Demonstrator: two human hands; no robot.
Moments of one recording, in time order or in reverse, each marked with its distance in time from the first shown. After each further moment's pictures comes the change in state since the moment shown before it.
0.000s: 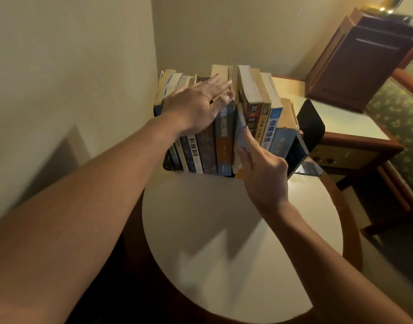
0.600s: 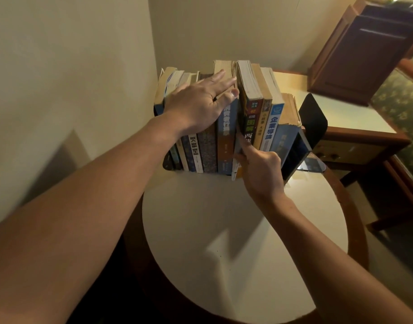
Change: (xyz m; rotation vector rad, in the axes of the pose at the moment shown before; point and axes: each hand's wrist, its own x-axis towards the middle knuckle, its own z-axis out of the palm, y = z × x) left_hand 0.001 0.013 -0.002 -0.036 -0.009 0.005; right_hand -0.006 0.024 0.022 0.018 -0.179 0.097
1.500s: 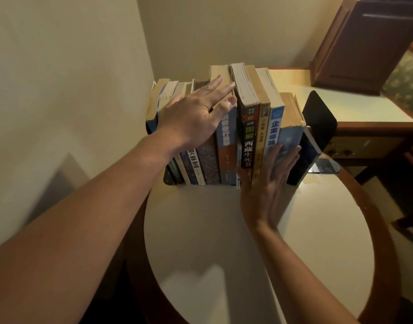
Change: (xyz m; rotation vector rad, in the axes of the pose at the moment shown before) left_hand 0.003 0.002 0.003 -0.013 0.002 0.041; right_hand -0.027 0.023 0.074 0.085 0.362 0.391
